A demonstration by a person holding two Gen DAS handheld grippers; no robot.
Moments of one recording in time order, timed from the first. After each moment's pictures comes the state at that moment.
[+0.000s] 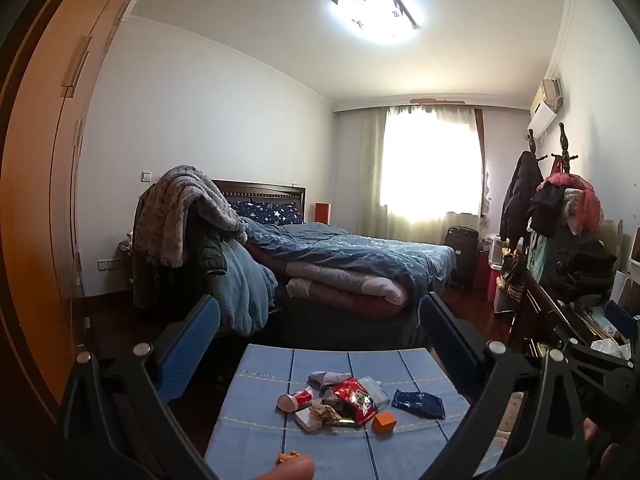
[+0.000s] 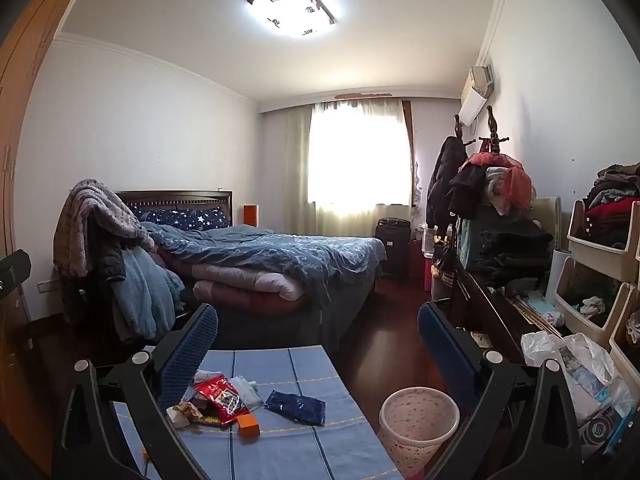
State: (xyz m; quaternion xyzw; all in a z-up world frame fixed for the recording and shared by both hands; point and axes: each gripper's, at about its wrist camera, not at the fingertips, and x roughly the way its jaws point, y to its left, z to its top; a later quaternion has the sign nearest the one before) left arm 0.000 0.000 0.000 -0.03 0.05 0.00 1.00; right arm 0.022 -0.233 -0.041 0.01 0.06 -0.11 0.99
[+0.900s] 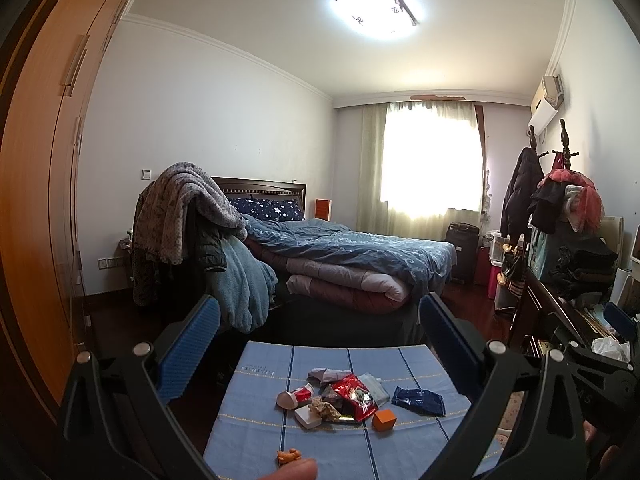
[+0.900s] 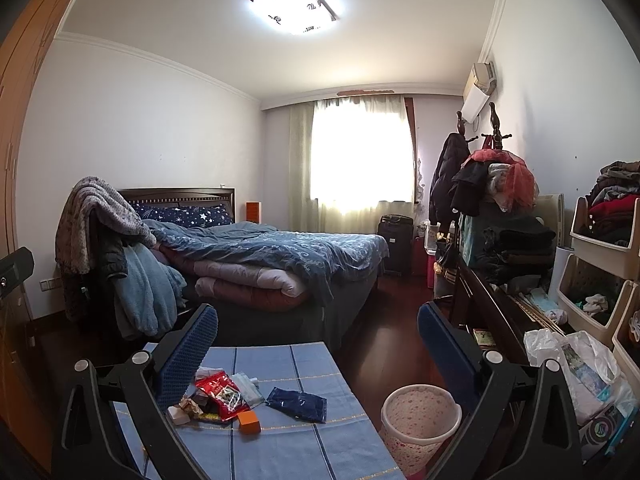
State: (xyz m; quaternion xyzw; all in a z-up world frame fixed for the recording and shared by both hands) left arm 0.006 -0.005 -0.007 -0.03 0.06 0.00 1.00; right arm 0.029 -0.227 -0.050 0.01 0.07 -0.11 0.99
